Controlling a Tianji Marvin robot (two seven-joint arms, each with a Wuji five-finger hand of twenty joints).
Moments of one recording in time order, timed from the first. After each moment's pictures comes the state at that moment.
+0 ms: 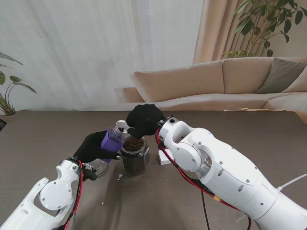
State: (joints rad) left arm 1.60 -1.13 -1.34 -1.53 0.31 -0.36 0.09; right arm -0.98 -1.13 0.69 -1.63 -0.79 -0.03 0.05; left_hand 0.91 -0.80 0.13 -0.10 0.73 0.47 0.77 0.92 1.07 0.44 0.50 1.20 0.79 0.54 1.00 1.05 0.35 0.56 1.38 1.12; right_hand 0.32 -0.66 1.32 -0.18 1.18 -0.05 1.11 0.90 1.35 0.01 0.91 0.94 1.29 0.05 1.47 0.87 0.85 0.19 1.44 0.67
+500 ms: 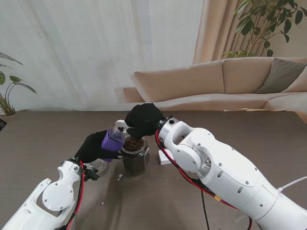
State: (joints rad) left arm 1.59 -1.14 -1.33 -1.50 0.31 -0.39 0.12; right arm -0.99 -1.13 0.69 -1.63 -0.86 -0.06 0.01; left_hand 0.91 -0.80 0.13 -0.10 0.73 0.47 0.77 0.92 1.07 0.44 0.50 1.20 0.79 0.54 1.00 1.05 0.33 0.56 1.38 1.13; right_hand 0.32 -0.66 1.32 -0.18 1.18 -0.04 1.10 0.90 1.35 0.01 0.91 0.94 1.29 0.05 1.47 0.87 0.85 0.19 1.44 0.67
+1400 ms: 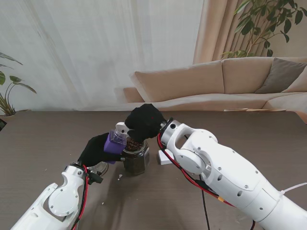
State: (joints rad) left arm 1.59 -1.16 -1.29 -1.46 0.35 -0.43 0.23; right arm -1.00 -1.11 0.70 -1.62 -0.99 -0.16 -0.08; left_hand 0.91 -0.80 0.13 -0.10 0.72 0.47 0.77 0.94 1.06 0.44 0.50 1.20 0.77 0.54 1.00 1.05 0.31 0.56 1.38 1.13; right_hand 0.32 -0.66 1.32 -0.18 1.19 -0.04 1.10 0.90 1.35 0.01 0.91 0.94 1.29 0.05 1.47 0.87 0.85 0.19 1.44 0.67
